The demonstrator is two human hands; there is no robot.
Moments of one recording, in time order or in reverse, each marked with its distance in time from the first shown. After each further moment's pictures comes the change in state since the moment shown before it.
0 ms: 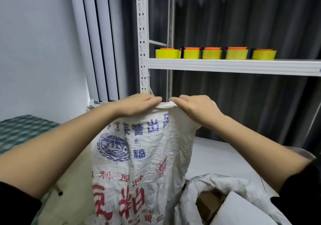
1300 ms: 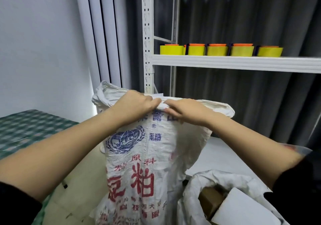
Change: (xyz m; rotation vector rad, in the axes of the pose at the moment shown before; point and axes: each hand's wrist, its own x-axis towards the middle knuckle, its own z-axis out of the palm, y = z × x) left_hand -0.020 -0.026 0.018 1.010 0.459 0.429; right_hand 0.022 -0.034 -0.001 0.472 -0.336 0.122
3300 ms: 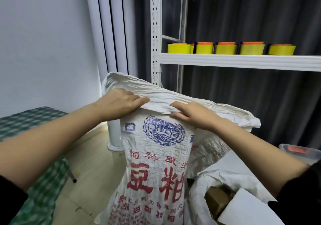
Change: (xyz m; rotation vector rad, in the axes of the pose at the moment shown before) left_hand -0.053 -0.047 0.006 -0.055 0.047 0.146; right_hand -0.006 0.002 0.019 0.069 0.037 -0.030
